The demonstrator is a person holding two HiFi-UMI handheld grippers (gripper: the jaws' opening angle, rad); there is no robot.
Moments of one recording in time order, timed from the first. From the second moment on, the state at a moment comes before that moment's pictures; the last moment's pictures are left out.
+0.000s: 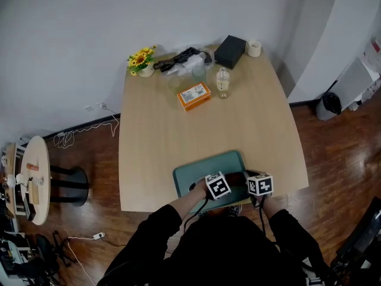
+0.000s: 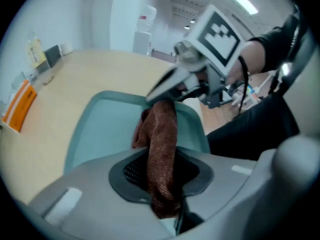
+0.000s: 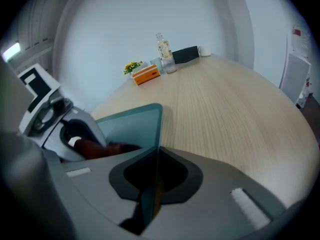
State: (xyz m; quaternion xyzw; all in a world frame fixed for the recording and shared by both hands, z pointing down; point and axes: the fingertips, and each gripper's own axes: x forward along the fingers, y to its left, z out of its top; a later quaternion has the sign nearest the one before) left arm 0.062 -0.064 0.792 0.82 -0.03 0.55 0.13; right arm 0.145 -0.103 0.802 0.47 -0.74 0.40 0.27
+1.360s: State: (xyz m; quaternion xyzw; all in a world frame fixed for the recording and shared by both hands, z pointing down) left arm 0.000 -0.073 0.799 0.81 -0.12 0.56 0.12; right arm 0.147 -0.106 0.806 0.48 -0.73 0.40 0.27
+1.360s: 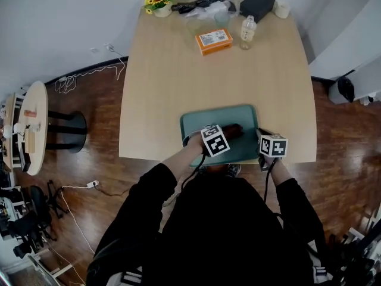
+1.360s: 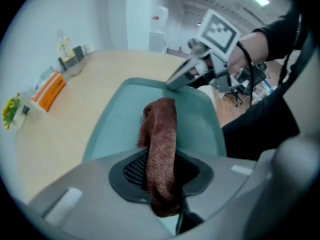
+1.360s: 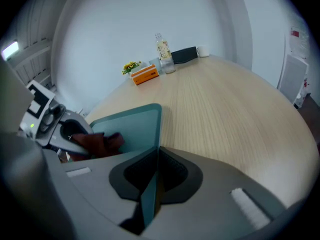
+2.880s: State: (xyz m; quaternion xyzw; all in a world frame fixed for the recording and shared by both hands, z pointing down) left arm 0.107 -0.137 0.786 0.84 -0.13 0.51 0.13; right arm 0.144 -0.085 0.806 0.52 -0.70 0.42 0.27
